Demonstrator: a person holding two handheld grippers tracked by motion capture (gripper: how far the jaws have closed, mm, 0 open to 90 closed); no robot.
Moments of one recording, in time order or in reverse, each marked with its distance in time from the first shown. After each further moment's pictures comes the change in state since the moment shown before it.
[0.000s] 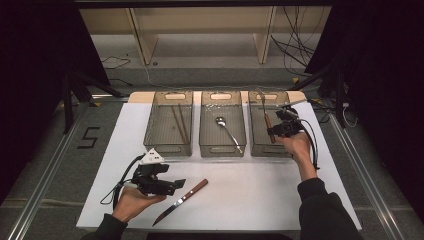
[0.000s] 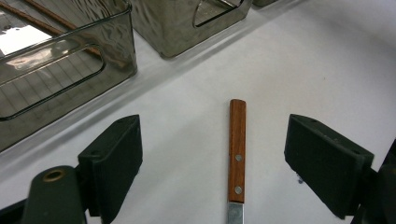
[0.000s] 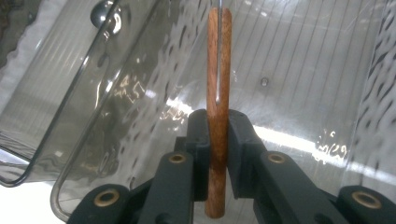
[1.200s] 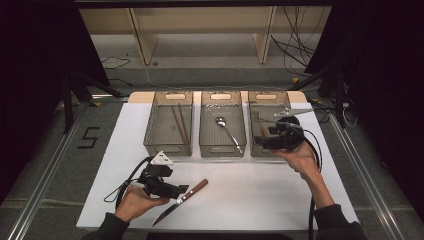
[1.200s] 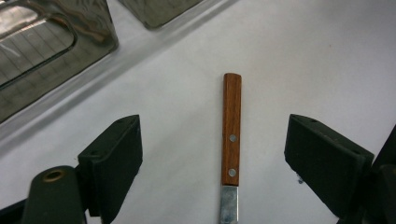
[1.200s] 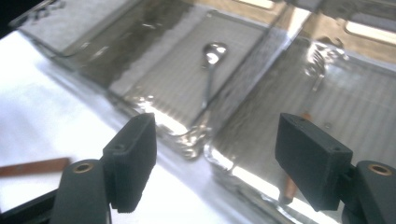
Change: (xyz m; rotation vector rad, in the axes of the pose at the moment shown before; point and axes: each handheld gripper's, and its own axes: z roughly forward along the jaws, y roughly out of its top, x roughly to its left) left arm -0.009 0.003 0.015 0.146 -0.004 0.036; right arm 0.053 -0.035 -0.065 -0.228 0.160 -0.260
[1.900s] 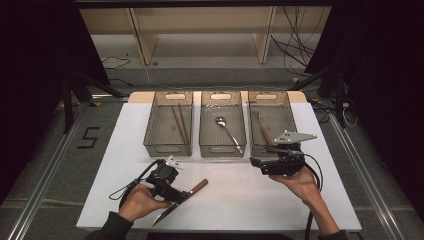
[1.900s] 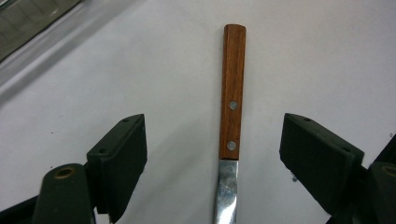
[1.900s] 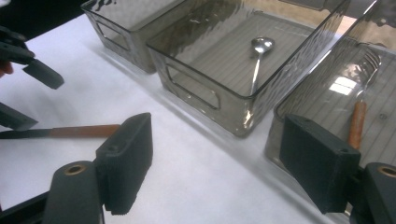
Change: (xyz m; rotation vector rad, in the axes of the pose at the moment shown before) left arm -0.009 0.004 0.018 0.205 0.024 0.031; right arm 0.037 -0.047 -0.016 -0.074 0.084 -0.068
